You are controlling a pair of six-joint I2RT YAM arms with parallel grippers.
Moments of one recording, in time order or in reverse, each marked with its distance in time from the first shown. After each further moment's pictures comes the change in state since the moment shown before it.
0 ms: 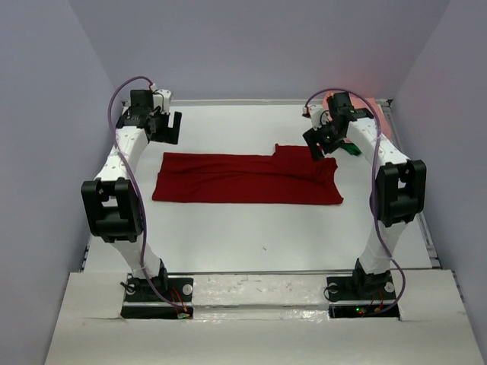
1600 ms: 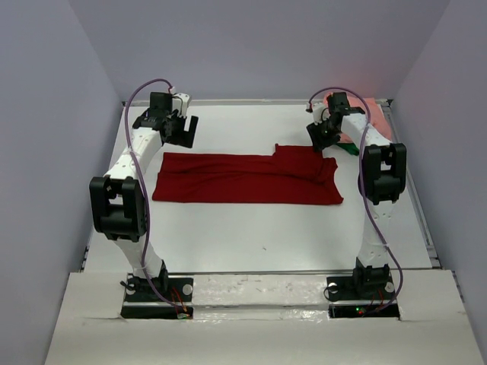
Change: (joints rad) left arm -0.113 0.009 -0.013 0.032 -0.027 -0.032; right arm -0.071 0.332 0.236 0.132 0.015 0.050
